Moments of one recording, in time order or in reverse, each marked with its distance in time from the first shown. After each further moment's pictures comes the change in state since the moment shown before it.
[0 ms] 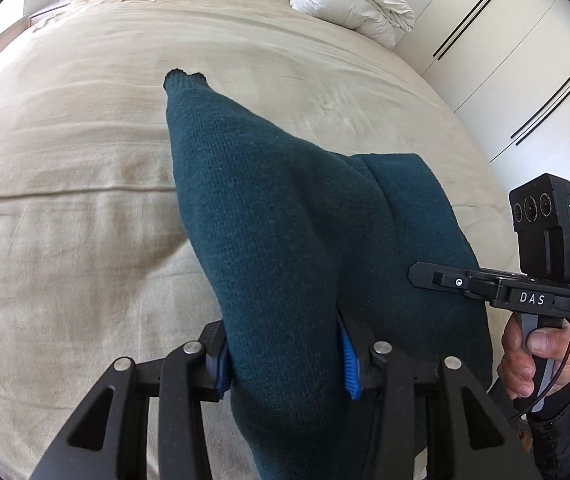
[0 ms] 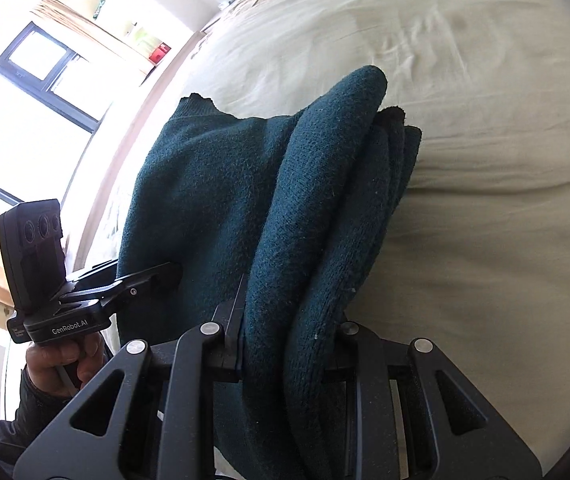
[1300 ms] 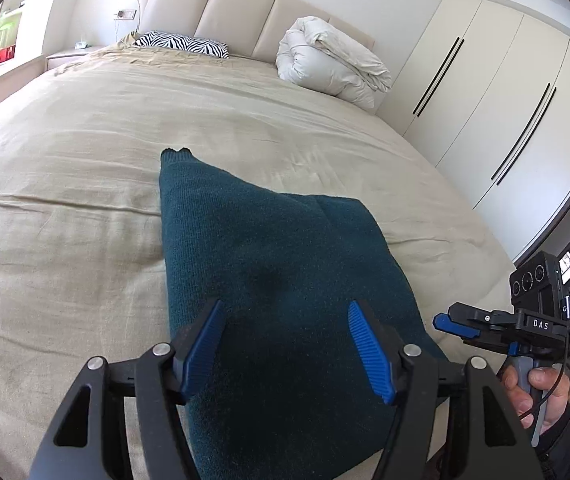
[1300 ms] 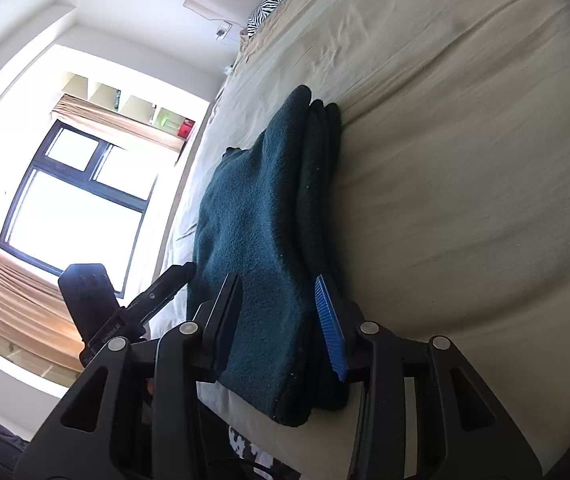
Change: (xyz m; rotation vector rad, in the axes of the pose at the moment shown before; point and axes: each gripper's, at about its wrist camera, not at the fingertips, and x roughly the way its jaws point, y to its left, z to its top) left arm -0.056 -0.037 -0.050 0.050 -0.314 -0.002; right arm -0.063 -0.034 -0.085 0.168 -0.263 0.143
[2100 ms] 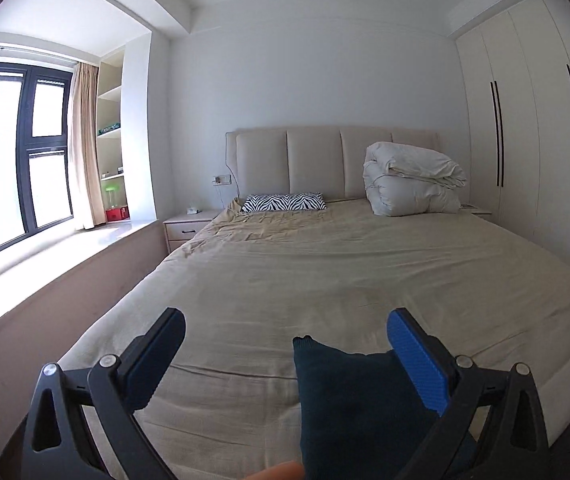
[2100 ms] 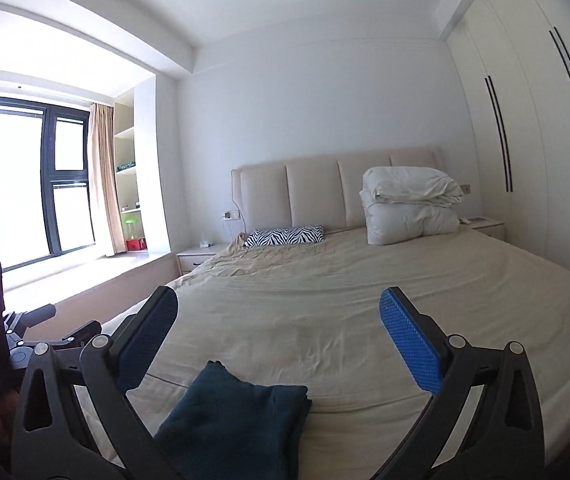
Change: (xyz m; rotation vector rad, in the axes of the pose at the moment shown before) left arm -0.156 -0.089 0.046 0.183 -0.456 0.508; right arm -0.177 0.236 -0.016 -0.631 -0.740 -0.313
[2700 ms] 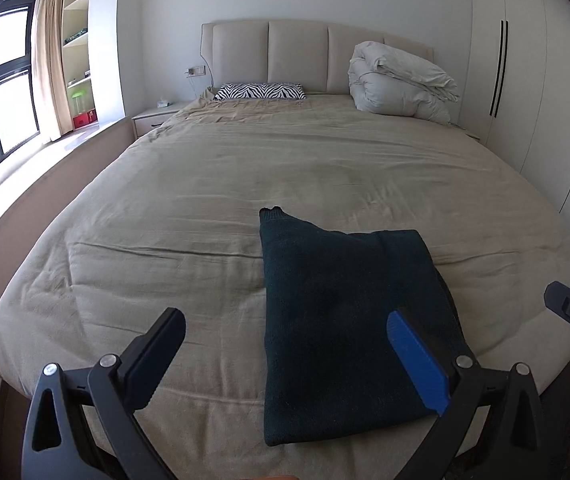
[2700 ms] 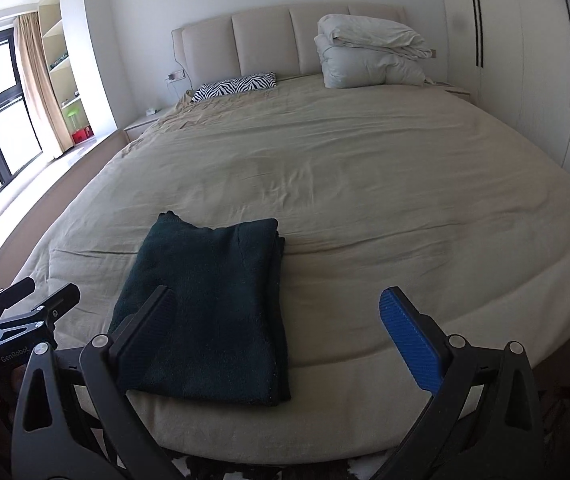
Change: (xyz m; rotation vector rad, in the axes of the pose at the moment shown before) left arm 0.061 -0.015 -0.075 -0.034 0.383 -0.085; right arm 0.083 -0.009 -0.126 0.083 0.553 -0.198
